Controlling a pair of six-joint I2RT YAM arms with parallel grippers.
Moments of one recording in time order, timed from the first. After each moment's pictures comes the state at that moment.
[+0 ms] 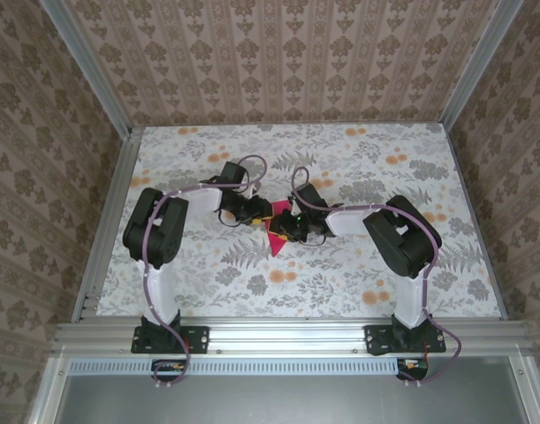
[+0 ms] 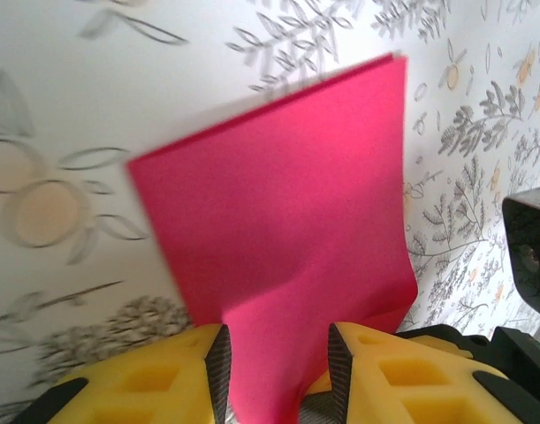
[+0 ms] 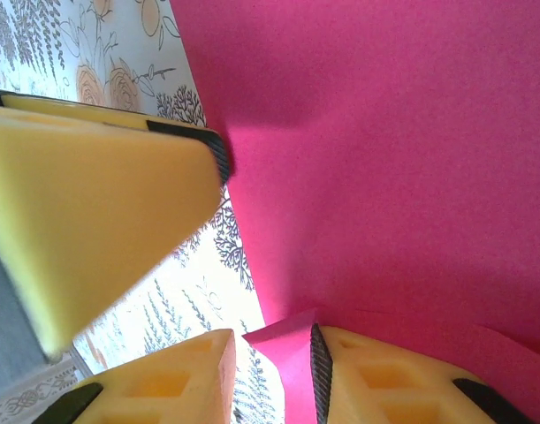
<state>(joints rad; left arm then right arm) -0.45 1.98 1.18 -0.32 0.62 -0.55 0.58 1.95 1.02 0.04 -0.46 0.97</state>
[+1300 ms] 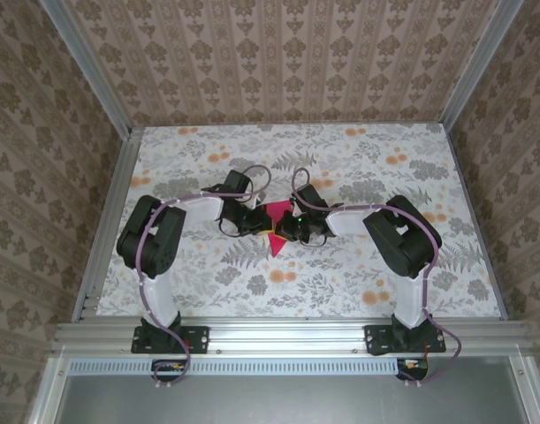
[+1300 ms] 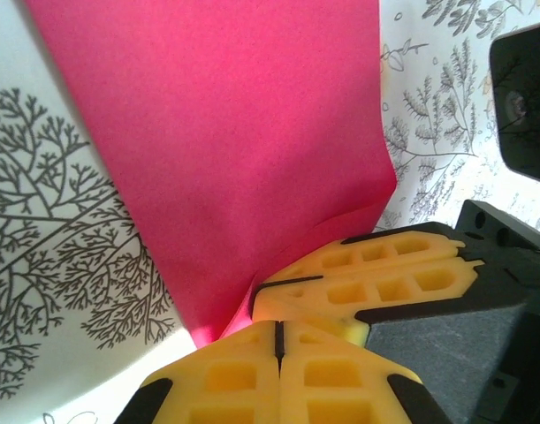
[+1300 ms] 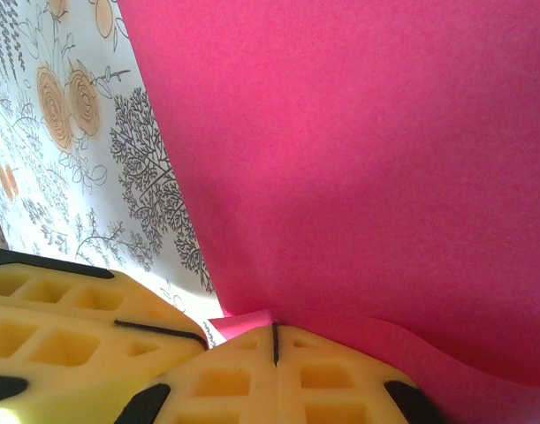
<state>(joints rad) -0.52 1.89 1.09 -0.36 0.65 -0.58 0.58 1.95 1.02 0.00 -0.43 0.95</state>
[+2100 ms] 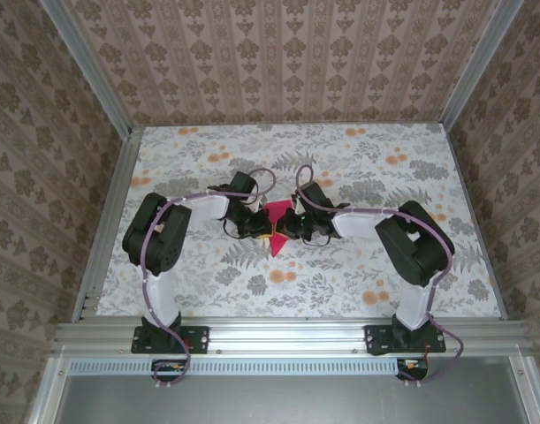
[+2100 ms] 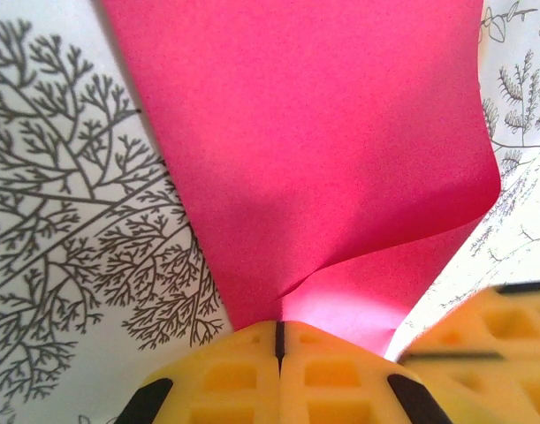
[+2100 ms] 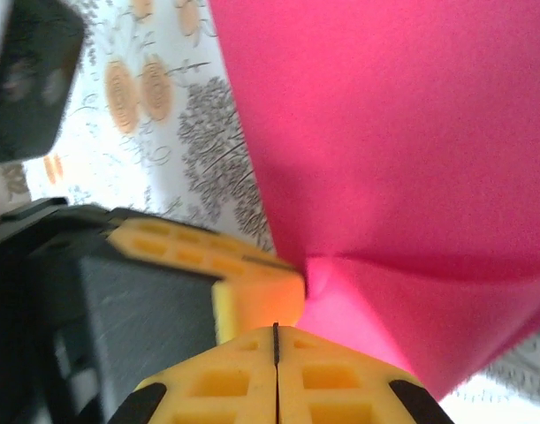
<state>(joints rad) -0.55 1.93 1.14 -0.46 0.56 -0.55 0.58 1.83 0.97 -0.01 -0.44 0.94</state>
